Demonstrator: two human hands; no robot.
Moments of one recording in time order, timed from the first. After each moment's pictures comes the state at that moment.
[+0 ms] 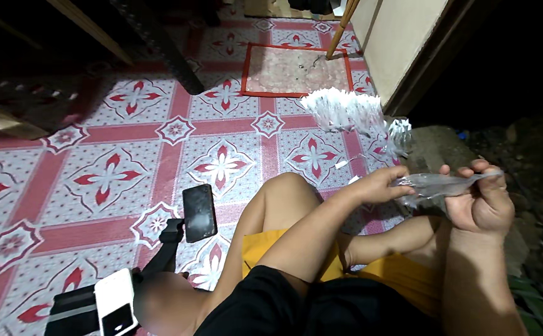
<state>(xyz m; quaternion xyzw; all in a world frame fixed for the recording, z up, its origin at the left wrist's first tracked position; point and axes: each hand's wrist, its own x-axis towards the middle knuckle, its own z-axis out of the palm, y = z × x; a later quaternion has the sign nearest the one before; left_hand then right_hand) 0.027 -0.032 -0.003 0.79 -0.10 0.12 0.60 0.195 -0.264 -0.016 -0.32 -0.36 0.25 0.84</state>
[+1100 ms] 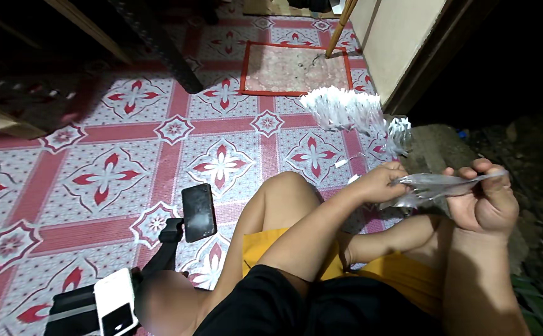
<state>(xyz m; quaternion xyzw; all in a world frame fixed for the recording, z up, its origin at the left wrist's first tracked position) 0.021 -0.030 0.002 0.83 -0.10 0.14 0.52 0.194 -0.269 -0.011 -0.33 -0.36 0.26 0.83</state>
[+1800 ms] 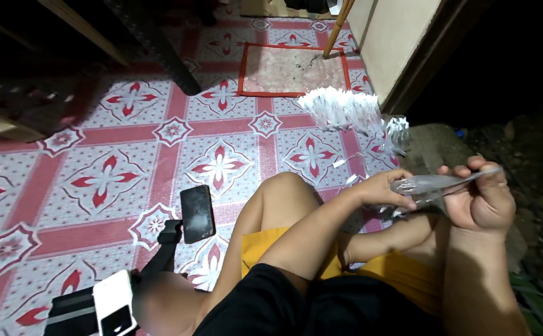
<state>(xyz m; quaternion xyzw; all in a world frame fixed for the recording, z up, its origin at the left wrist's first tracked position) 0.057 -0.055 -0.060 0.66 -0.09 0.04 0.74 0.175 -0.257 0.007 -0.34 -0.36 0.25 0.83</state>
